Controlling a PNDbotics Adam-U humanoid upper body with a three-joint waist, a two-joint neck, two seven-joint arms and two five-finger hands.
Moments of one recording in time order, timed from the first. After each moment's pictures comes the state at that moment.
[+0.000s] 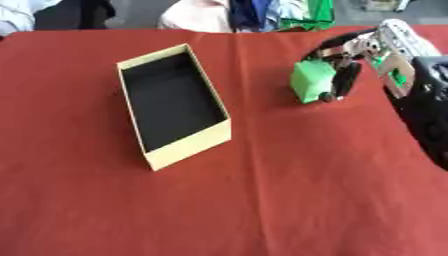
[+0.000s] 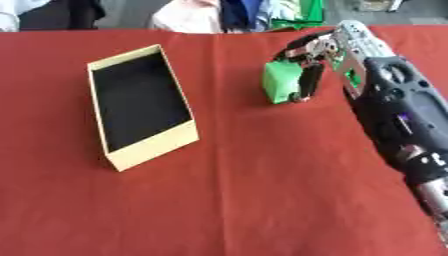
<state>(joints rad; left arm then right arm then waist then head) -0.15 0.23 0.25 -1.98 -0.02 -0.26 0.24 -1.13 -0.50 0.24 -0.95 1.00 -0.10 0.89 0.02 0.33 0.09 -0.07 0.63</state>
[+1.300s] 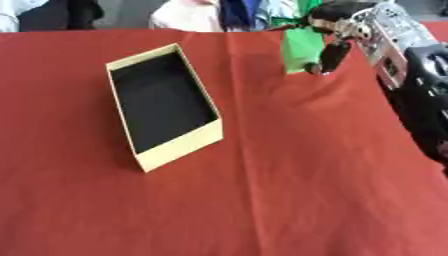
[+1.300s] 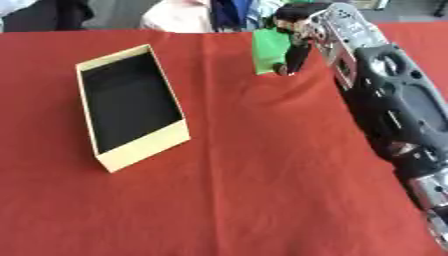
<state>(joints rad) -0.16 0.22 0.25 -1.98 -0.02 -0.26 0.24 -1.13 -0.50 0.22 -1.13 1.07 -0.06 0.65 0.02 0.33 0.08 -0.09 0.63</state>
